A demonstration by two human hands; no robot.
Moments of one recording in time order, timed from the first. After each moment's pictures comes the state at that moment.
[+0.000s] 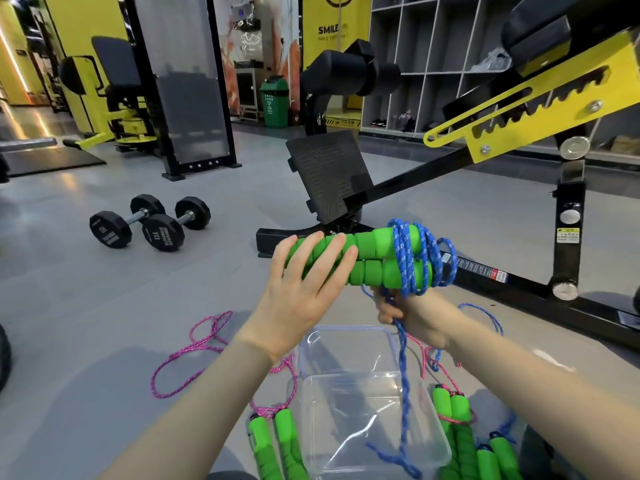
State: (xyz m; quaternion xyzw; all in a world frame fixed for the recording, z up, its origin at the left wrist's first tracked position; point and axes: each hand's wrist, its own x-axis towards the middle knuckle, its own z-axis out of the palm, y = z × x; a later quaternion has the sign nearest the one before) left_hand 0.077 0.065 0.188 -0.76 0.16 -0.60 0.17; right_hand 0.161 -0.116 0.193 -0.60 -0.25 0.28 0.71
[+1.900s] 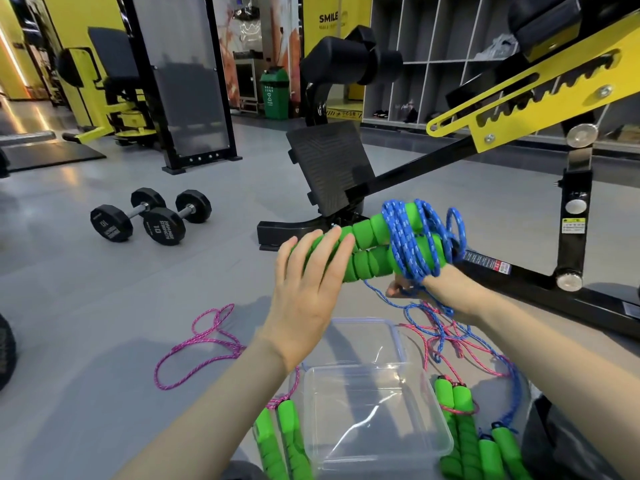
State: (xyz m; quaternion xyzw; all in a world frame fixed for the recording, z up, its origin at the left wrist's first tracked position) left_hand 0.073 0.047 0.175 -0.81 0.10 -0.57 0.03; right_hand 0.173 -0.141 0.210 -0.77 -0.25 0.20 0.55
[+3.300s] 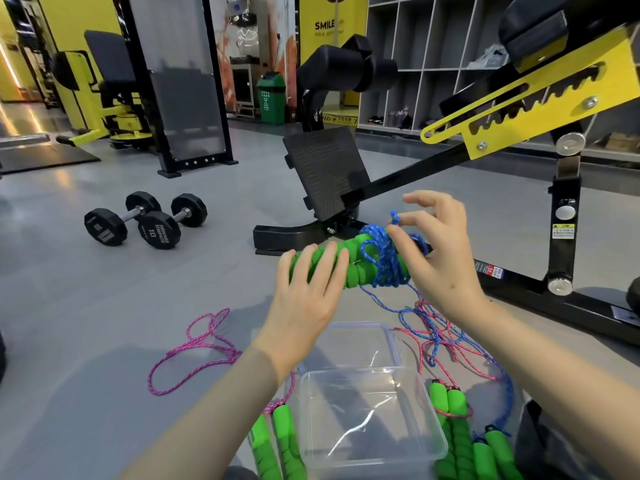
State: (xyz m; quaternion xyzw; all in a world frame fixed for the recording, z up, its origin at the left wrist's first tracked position) left_hand 0.074 0.047 0.172 -0.85 0.06 -0.49 0.16; right_hand 0.153 -0.125 0.235 -0.75 -0.39 -0.35 0.41
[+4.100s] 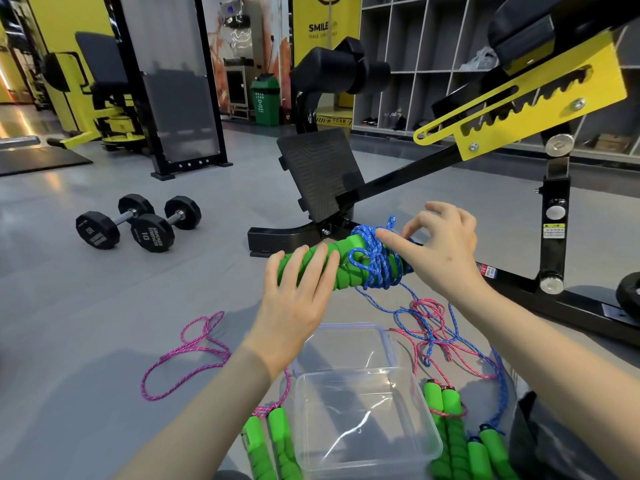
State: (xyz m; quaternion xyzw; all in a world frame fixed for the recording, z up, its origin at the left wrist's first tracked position) left_hand 0.073 0.053 0.172 -0.82 0.09 -0.55 0.16; right_hand 0.156 -0.130 0.253 -0.89 -0.19 -0.20 0.37
